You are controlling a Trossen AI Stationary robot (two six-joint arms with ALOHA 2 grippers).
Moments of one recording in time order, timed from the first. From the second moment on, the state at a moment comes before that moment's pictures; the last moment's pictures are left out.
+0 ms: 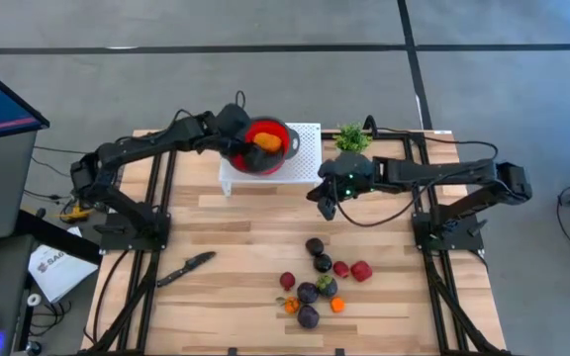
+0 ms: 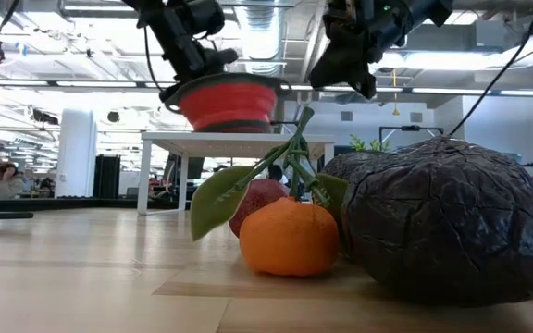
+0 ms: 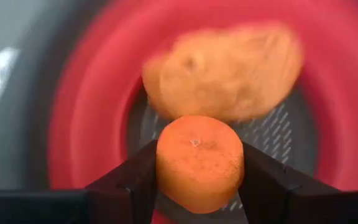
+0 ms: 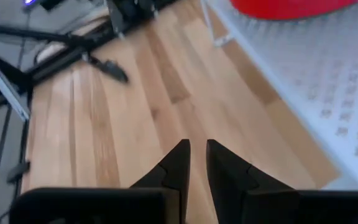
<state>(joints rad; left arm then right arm) 0.52 1.50 1.27 -0.69 -0.08 -0.43 -0.13 1.36 1.00 -0.28 -0.08 0.41</state>
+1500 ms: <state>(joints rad) 0.50 1.18 1.31 -0.62 0.08 -0.27 -0.01 1.34 1.00 -0.35 -0.18 0.49</state>
